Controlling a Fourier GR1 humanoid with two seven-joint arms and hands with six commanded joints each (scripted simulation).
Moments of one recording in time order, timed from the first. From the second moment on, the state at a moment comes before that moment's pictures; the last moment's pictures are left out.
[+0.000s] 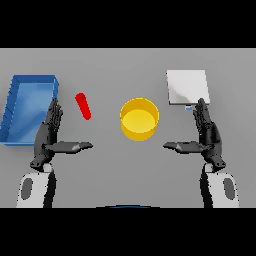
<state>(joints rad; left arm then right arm) 0.00 0.00 0.00 -1.57 0.00 0.00 0.00 0.00 0.00 0.00 -1.57 0.00 0.00 0.00</state>
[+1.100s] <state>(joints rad) 0.04 0.05 -0.09 -1.62 -0.13 -0.01 0.04 0.04 -0.11 0.05 -1.64 0.08 0.06 -0.08</state>
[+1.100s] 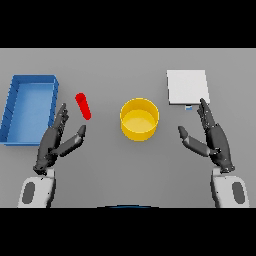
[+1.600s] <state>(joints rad) -0.25 0.04 0.00 -1.28 -0.15 0.04 -0.02 0.04 -0.11 0.04 -1.63 0.08 0.06 -0.09</state>
